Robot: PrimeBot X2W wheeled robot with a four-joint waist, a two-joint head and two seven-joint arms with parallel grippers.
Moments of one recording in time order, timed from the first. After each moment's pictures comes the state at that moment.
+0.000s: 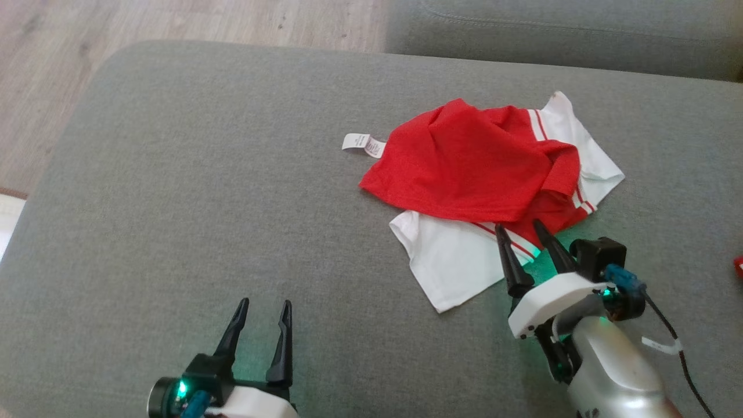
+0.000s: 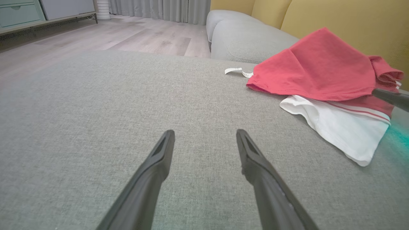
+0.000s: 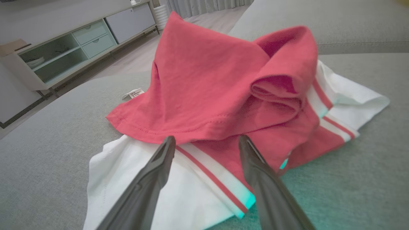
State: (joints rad) left arm -0.02 0.05 -0.28 0.39 -0.22 -0.02 -0.25; right arm -0.38 -0.05 0.26 0.81 0.29 0.13 -0.26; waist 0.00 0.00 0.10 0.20
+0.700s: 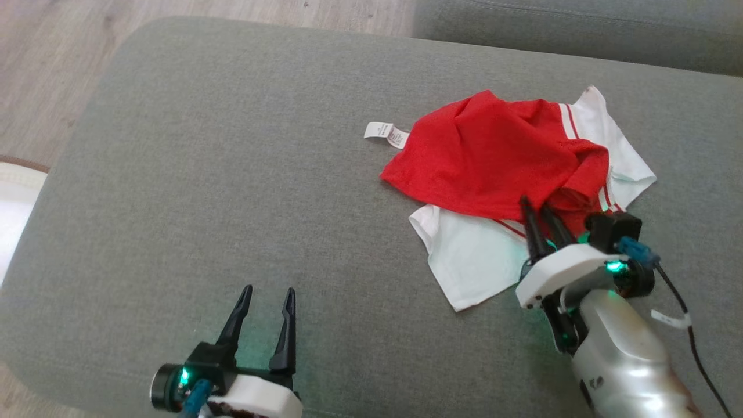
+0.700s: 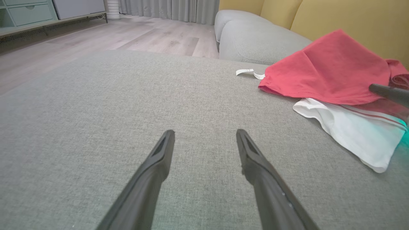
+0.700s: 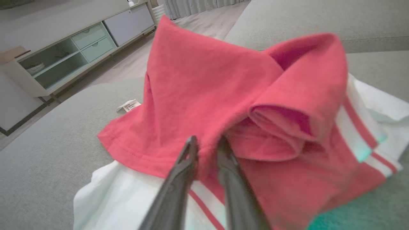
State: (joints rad) left arm -0.05 0.05 -0.29 0.39 -0.22 -0.02 -0.25; right arm -0.47 -0.06 0.22 0.89 0.33 0.13 -0.26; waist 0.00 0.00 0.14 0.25
